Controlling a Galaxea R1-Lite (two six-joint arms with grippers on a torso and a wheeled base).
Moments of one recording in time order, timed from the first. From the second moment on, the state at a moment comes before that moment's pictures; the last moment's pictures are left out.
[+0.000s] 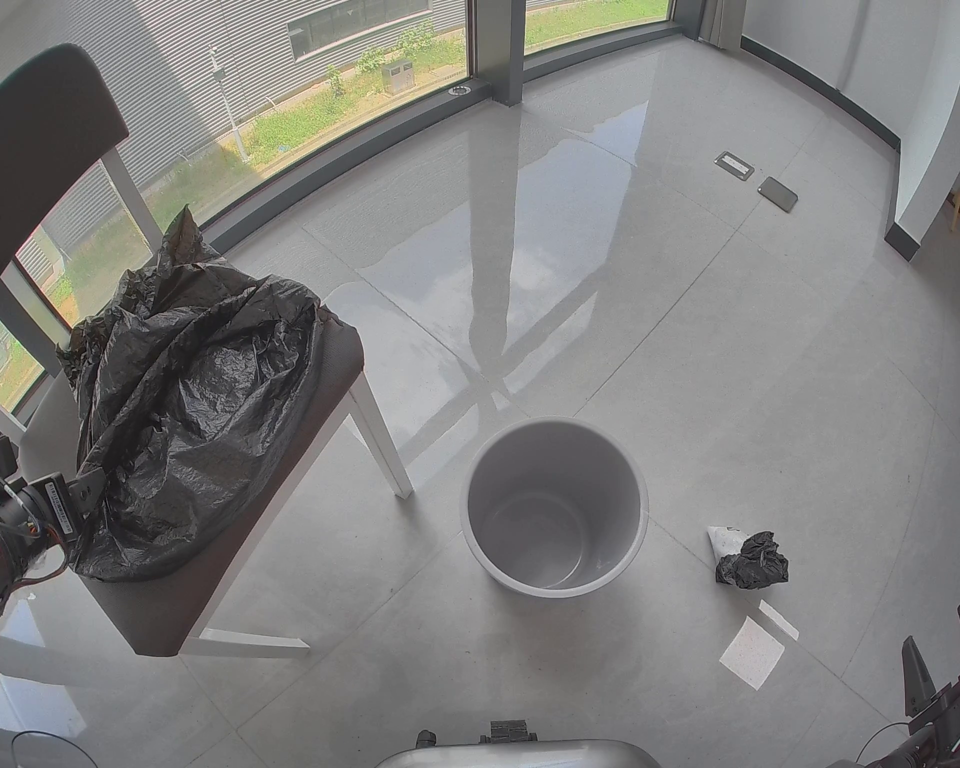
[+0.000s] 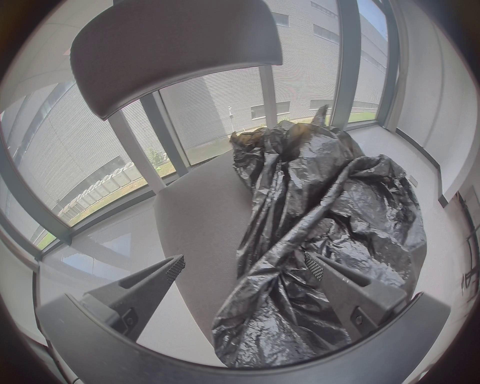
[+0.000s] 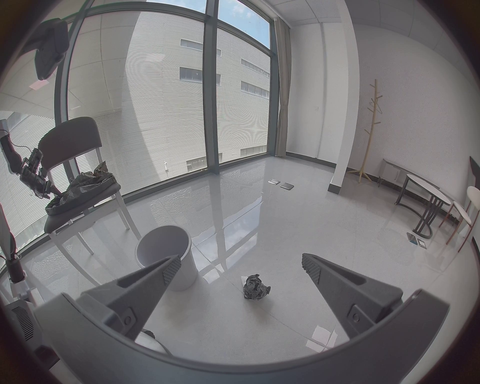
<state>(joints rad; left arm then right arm) 0.22 1.10 -0.50 -0.20 0.10 -0.16 0.00 0.02 -0.02 0.00 -0.05 0.01</state>
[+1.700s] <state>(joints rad) 0.28 1.06 -0.51 -0.21 -0.18 -0.31 0.01 0.14 -0.20 -0.05 0.12 0.03</state>
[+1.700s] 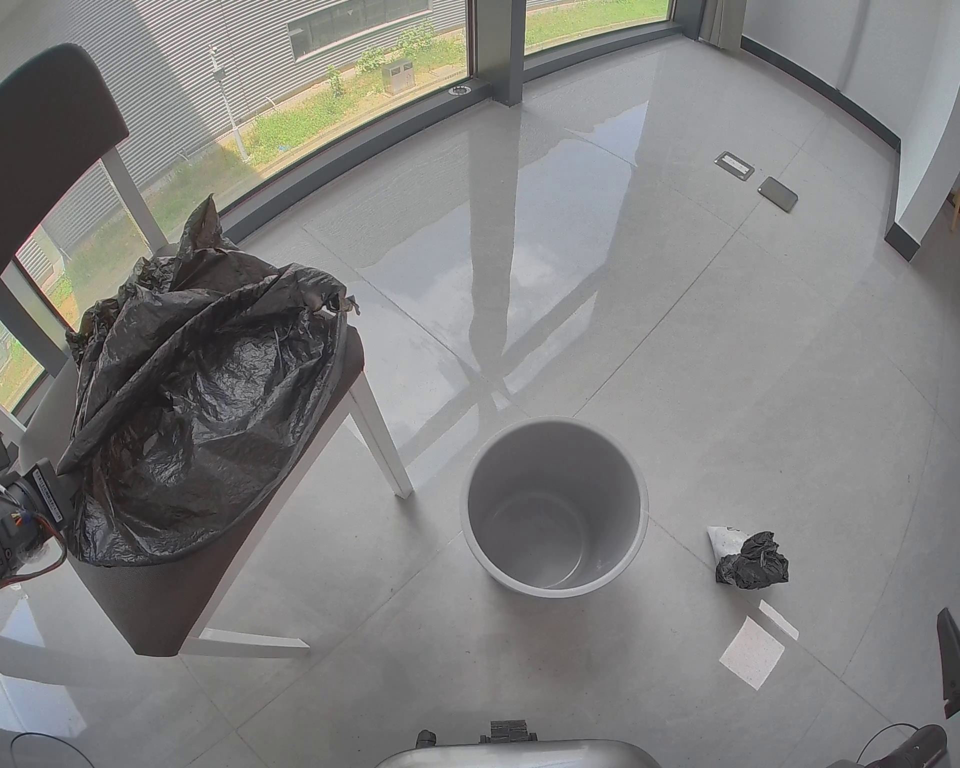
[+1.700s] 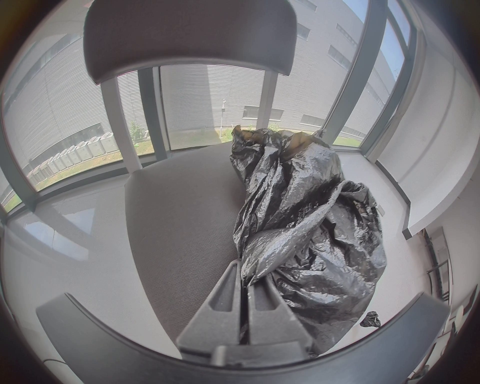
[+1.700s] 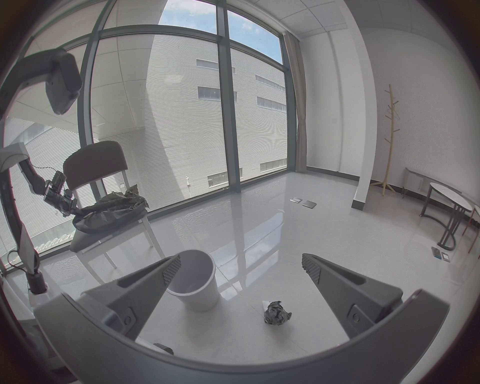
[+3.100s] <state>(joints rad) -0.68 1.24 -1.26 -0.24 0.11 -0.61 0.47 1.29 -0.50 -0.70 0.10 -0.06</state>
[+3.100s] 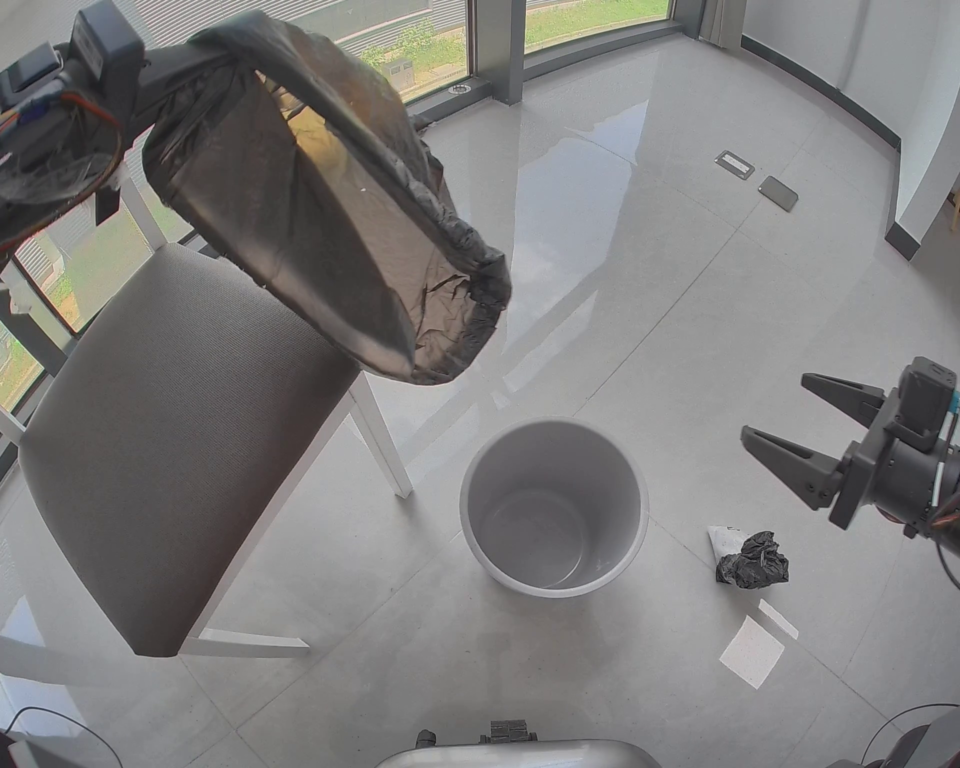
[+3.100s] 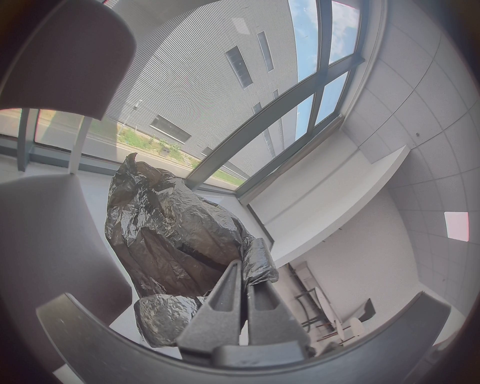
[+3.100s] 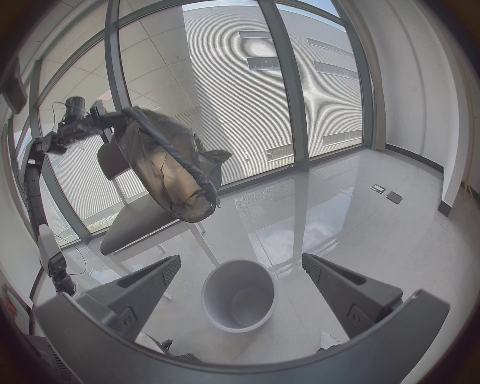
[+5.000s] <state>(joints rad) -0.86 1.07 -1.18 -0.25 0.06 -0.62 0.69 2.08 -1.23 -1.12 0.05 -0.21</state>
